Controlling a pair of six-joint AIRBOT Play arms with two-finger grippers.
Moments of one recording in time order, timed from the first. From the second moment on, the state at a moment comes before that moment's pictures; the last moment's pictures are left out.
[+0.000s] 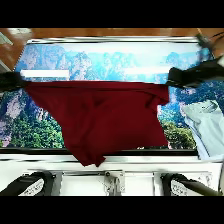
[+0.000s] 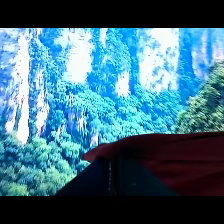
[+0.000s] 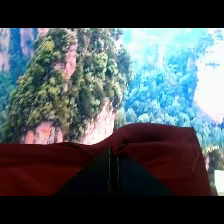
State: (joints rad) left arm -0.03 -1.11 1.50 1.58 -1.36 -1.66; right arm -0.05 -1.36 1.52 -1.23 1.30 1.57
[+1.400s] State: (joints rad) left arm 0.24 -1.44 0.83 0.94 -1.17 -1.43; right arm -0.45 -1.58 1.29 -1.01 1.49 1.36
